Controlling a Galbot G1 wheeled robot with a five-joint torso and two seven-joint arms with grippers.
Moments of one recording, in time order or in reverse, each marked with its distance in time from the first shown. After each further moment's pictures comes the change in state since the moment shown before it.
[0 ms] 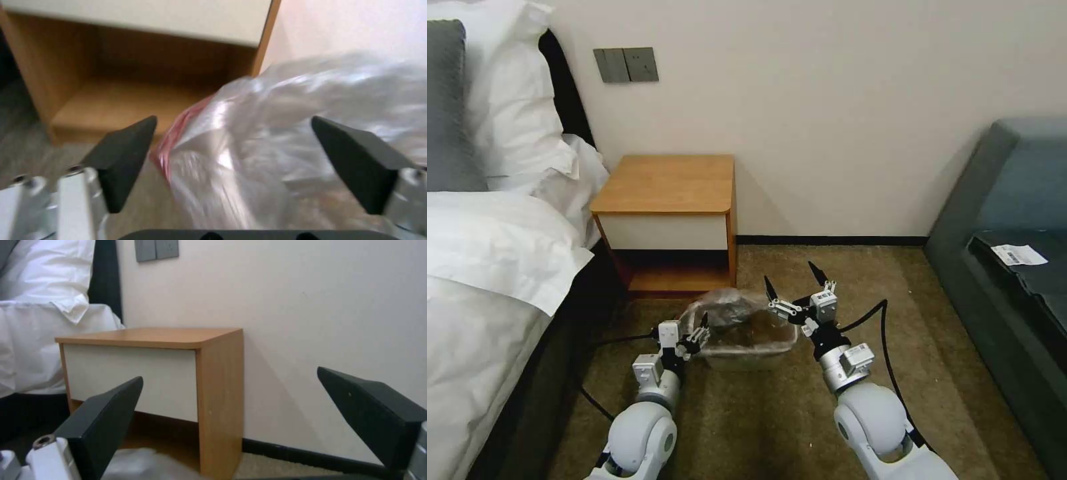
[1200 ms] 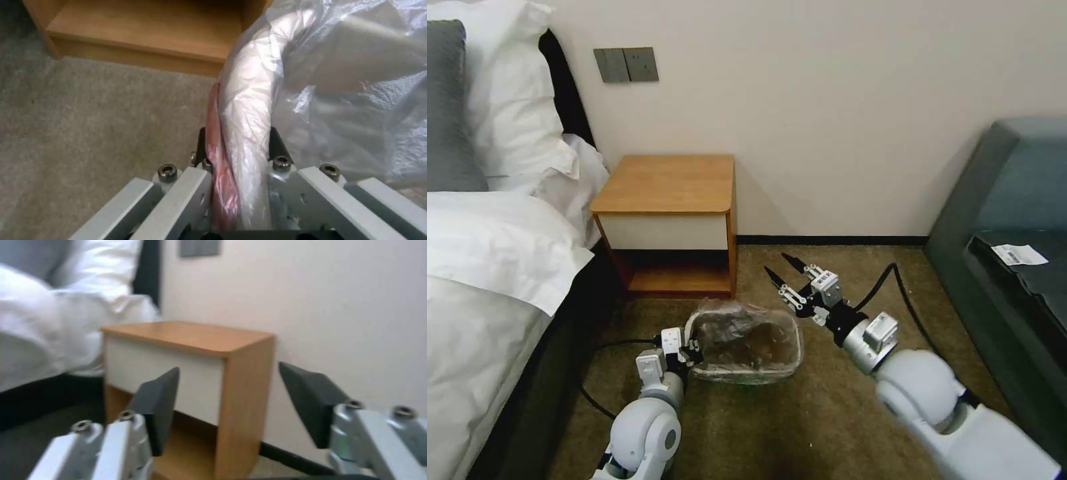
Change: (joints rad) left arm -0.014 -0.031 0.005 -0.044 -0.105 0.341 -0.137; right arm 0.107 -0.260 -0.048 0.102 0.177 -0.122 -0.026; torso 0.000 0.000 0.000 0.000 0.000
